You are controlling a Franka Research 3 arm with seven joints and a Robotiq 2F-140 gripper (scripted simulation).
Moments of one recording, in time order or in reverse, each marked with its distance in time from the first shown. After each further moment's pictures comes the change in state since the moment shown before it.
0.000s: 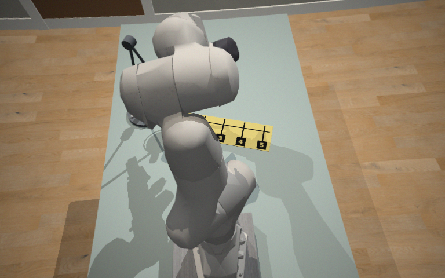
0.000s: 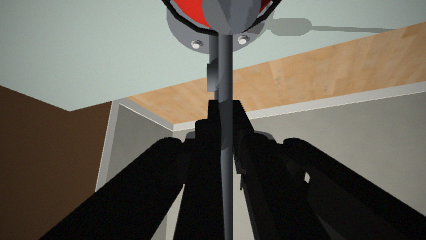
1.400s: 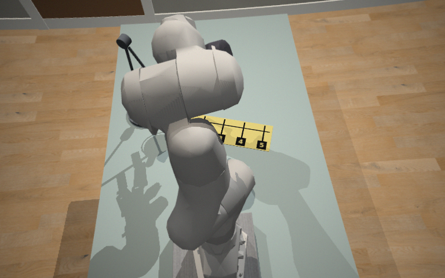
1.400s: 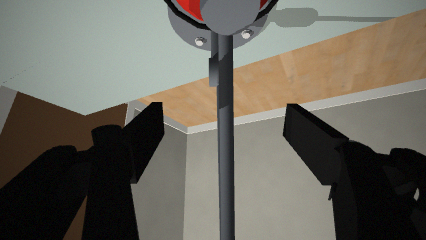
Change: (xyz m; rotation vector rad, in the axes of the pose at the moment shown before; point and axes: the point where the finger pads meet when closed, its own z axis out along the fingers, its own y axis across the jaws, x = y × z) arm -0.010 0.006 0.002 0.057 0.012 0.053
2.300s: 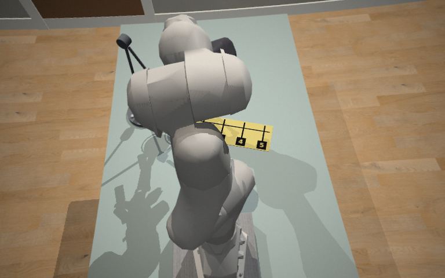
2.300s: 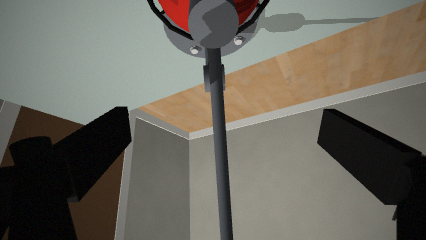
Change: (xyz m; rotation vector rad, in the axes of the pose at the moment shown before) arm 0.006 0.005 -0.017 -0.011 0.022 0.052
